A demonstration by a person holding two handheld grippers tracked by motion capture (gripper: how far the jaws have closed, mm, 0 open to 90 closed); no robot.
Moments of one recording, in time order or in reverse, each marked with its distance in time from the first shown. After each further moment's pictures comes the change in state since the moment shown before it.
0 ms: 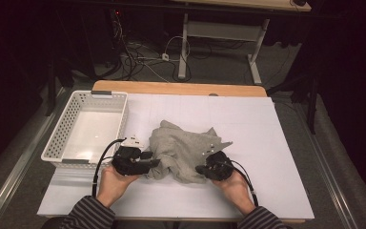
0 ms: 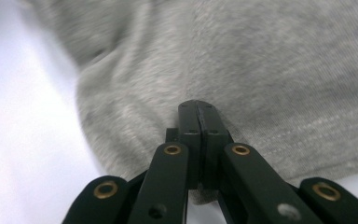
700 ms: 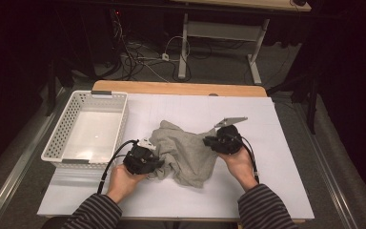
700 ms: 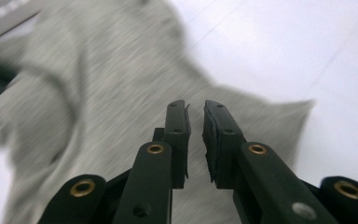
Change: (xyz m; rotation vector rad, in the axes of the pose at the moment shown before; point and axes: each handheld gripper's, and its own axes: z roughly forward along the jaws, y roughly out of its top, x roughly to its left) left arm 0.005 0.001 0.038 0.132 -0.001 0.020; right arm -0.051 0.047 -0.033 -0.162 -0.135 0.094
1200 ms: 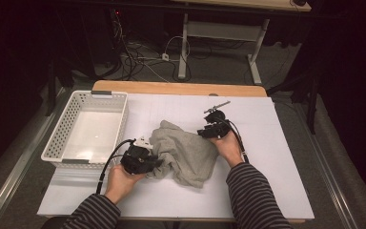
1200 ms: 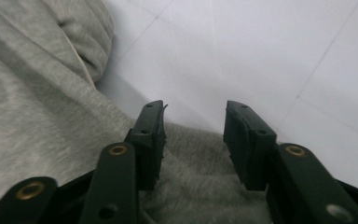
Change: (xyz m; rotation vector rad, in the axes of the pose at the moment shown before) left arm 0.001 -0.002 -0.009 -0.049 0.007 -0.006; right arm -0.033 0.032 0.064 0.175 -0.069 0.059
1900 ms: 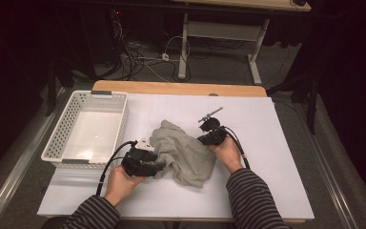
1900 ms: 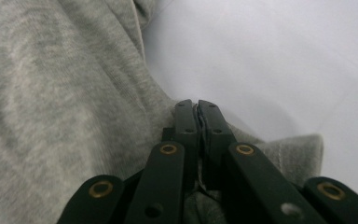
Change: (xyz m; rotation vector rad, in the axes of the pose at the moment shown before) left arm -0.007 -0.001 0.003 0.008 0.021 0.029; right arm 0.018 -0.012 0.003 0.090 0.048 -0.088
